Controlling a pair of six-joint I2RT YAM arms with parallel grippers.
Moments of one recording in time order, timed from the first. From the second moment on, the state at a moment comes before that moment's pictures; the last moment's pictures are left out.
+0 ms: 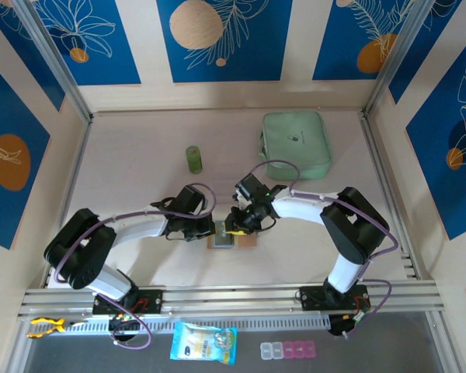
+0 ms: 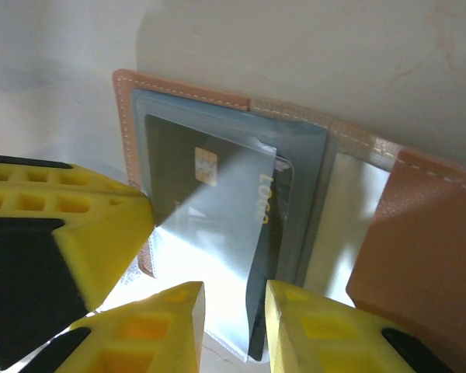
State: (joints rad) left arm -0.69 1.51 0.68 -0.24 0.35 -0.86; right arm 0.75 1.71 0.94 -0.40 -0.49 0.76
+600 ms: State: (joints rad) left arm -0.69 1.51 0.68 -0.24 0.35 -0.86; right arm 0.75 1.75 0.95 -0.39 -0.50 0.76
